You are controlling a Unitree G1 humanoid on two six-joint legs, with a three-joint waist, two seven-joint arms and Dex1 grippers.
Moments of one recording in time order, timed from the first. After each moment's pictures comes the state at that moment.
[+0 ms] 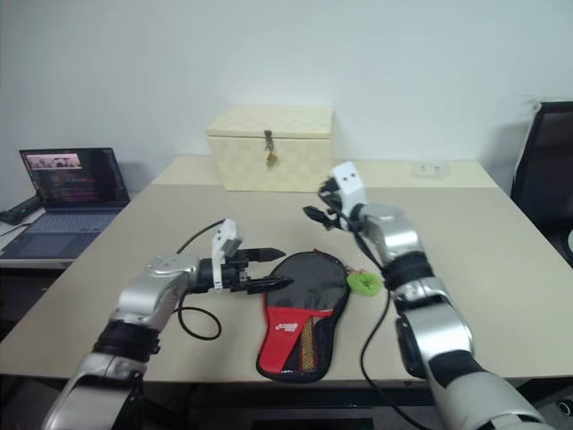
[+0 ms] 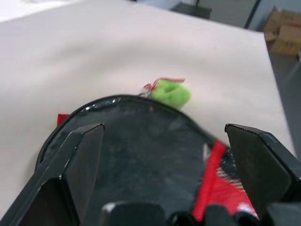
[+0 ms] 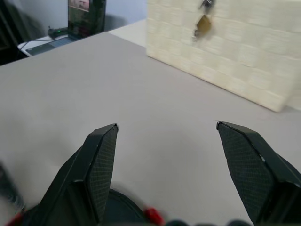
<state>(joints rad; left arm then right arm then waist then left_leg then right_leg) -0.80 0.51 -0.11 0.53 -0.33 0.29 -1.26 -1.03 -0.27 0.00 0.51 0.10 0.53 0.69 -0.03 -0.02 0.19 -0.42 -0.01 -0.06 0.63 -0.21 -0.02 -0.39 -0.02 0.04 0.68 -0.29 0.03</state>
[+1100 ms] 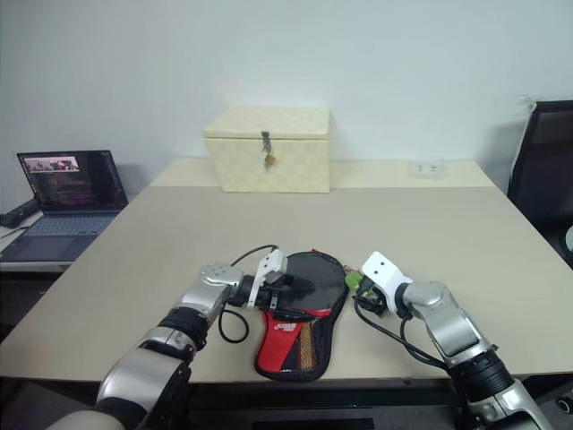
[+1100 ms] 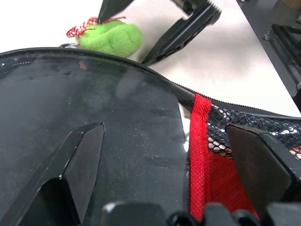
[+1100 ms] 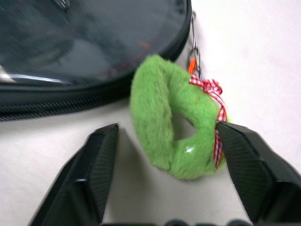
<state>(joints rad) -0.93 0.34 -0.18 1.01 -0.08 -0.12 -1.42 -0.54 -0.52 0.28 0.02 -0.02 0.58 0.63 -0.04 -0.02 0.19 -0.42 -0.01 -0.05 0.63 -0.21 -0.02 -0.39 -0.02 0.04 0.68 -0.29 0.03</state>
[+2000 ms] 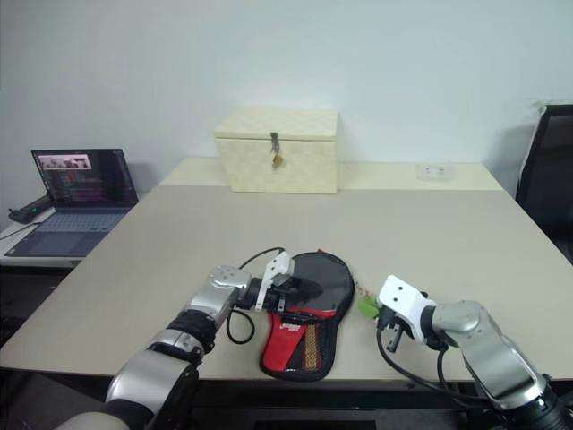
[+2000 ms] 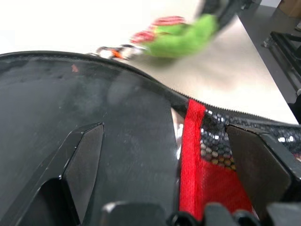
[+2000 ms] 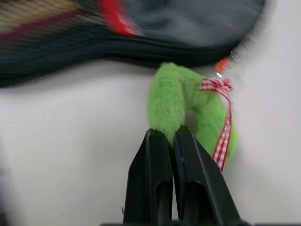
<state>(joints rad) -0.93 0.27 -0.18 1.02 -0.07 -0.12 -1.41 -0.28 -0.77 0.21 -0.52 0.12 0.81 0.85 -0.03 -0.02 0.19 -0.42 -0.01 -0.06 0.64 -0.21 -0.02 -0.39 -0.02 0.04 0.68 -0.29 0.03</state>
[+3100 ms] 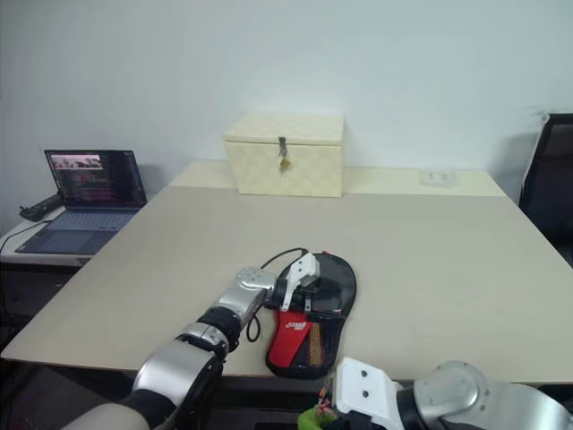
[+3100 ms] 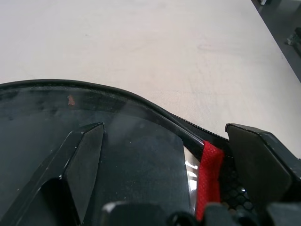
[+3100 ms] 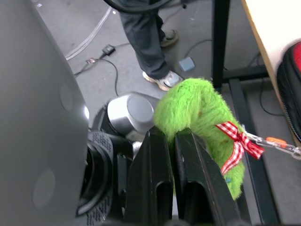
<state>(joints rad) -1.01 0.15 -0.18 1.19 0.02 -0.21 -1.25 -0.21 -0.91 0.34 -1.00 0.83 1.03 0.65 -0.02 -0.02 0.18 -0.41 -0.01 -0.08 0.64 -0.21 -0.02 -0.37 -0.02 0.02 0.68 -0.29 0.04</state>
